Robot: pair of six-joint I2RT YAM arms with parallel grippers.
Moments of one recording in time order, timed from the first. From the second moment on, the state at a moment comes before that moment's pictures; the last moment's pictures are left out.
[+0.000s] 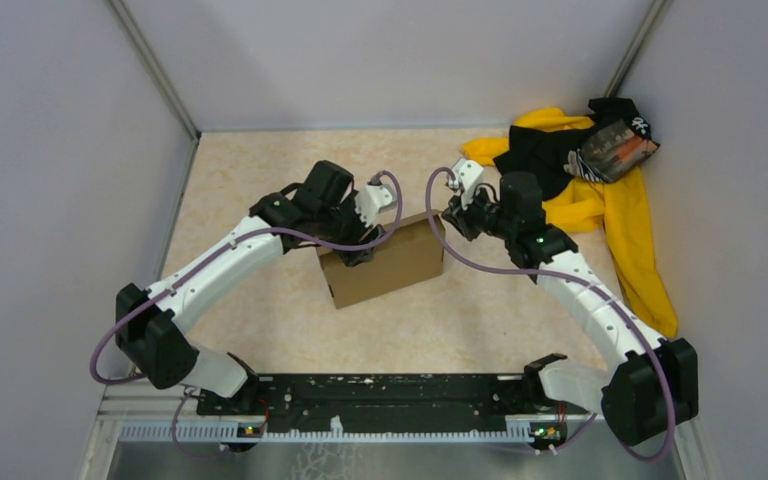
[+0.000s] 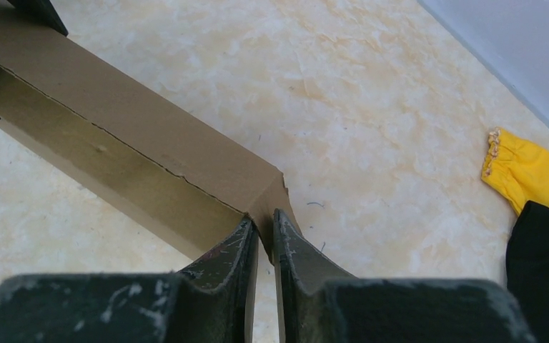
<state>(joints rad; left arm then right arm) -0.70 1.46 1.32 -0.73 0.23 0.29 0.37 1.14 0.88 -0.15 -0.44 -0.34</state>
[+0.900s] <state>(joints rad) -0.79 1.48 1.35 -0.75 0.13 0.25 0.40 1.15 0.97 -0.30 -0.36 -0.29</state>
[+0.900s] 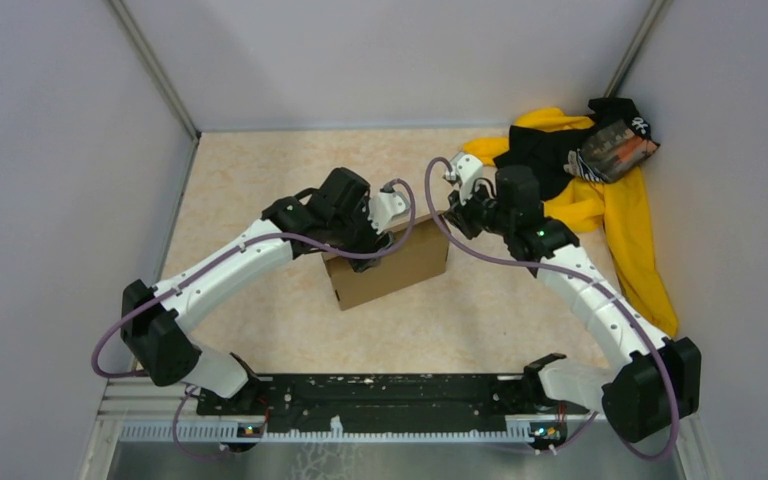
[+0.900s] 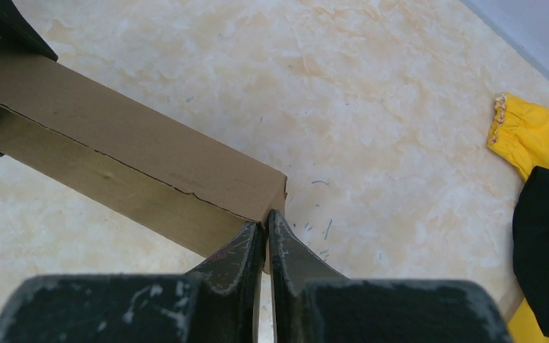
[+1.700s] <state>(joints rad) -0.81 1.49 1.35 -0.76 0.11 0.25 0.42 1.22 1.11 -0.46 -0.31 -0.27</state>
